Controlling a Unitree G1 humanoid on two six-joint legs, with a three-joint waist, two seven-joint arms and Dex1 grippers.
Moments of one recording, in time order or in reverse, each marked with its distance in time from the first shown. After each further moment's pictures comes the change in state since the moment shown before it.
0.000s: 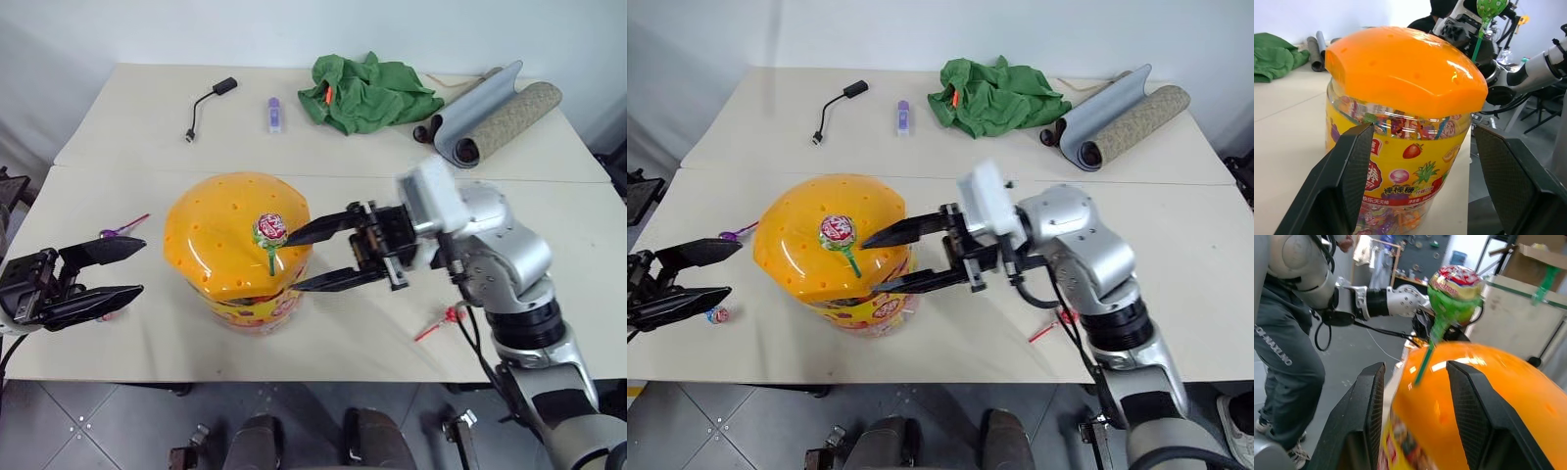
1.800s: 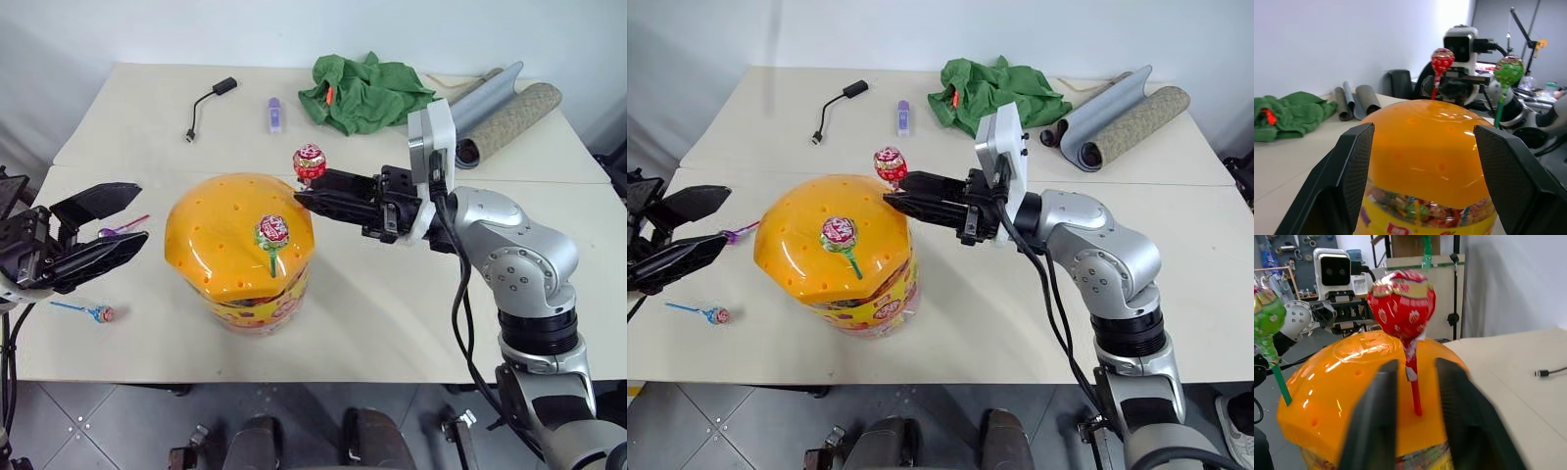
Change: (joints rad) left arm -0.149 -0.073 0.001 -0.110 -0.094 0.045 0.227; right arm 0.060 -0.007 -0.193 -0.056 0.174 0.320 -0.458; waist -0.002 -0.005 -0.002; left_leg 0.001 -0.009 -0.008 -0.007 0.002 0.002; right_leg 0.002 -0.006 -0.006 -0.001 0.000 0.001
